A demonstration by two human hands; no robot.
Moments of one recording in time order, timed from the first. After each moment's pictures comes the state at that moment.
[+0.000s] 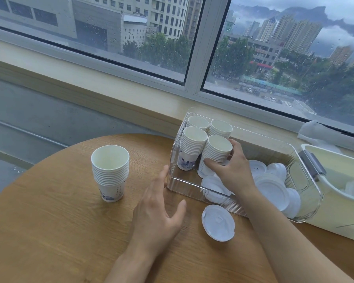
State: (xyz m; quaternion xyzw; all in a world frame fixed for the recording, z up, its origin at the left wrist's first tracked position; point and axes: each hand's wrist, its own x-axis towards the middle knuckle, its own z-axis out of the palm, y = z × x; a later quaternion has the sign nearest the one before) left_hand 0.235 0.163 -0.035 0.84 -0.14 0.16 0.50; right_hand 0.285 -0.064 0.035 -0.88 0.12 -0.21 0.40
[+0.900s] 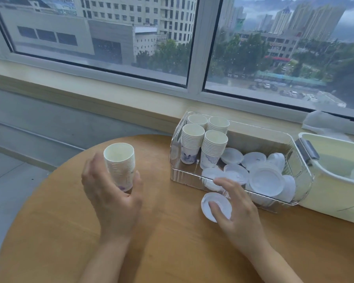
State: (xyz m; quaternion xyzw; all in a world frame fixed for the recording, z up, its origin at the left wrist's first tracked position) left_hand 0.226 0.220 -0.009 0.80 0.00 0.43 0.43; right_hand 0.151 -0.047 -0.014 -0.90 -0.07 -0.29 0.33
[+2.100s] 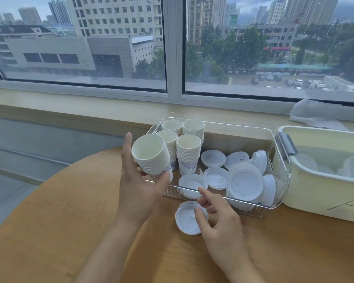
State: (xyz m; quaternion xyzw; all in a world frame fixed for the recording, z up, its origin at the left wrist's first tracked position) left_hand 0.237 0.113 0.041 0.77 -0.15 0.21 0.59; right_hand 0.149 -0.064 -0.032 -0.82 0.02 -0.25 0.51
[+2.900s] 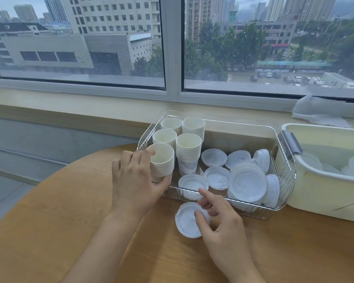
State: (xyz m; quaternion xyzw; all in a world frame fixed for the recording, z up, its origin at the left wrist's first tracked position) left_hand 0.275 0.121 0.025 0.92 -0.15 0.34 0.15; right_hand 0.149 -0.063 -0.034 -0.82 0.03 -0.24 0.51
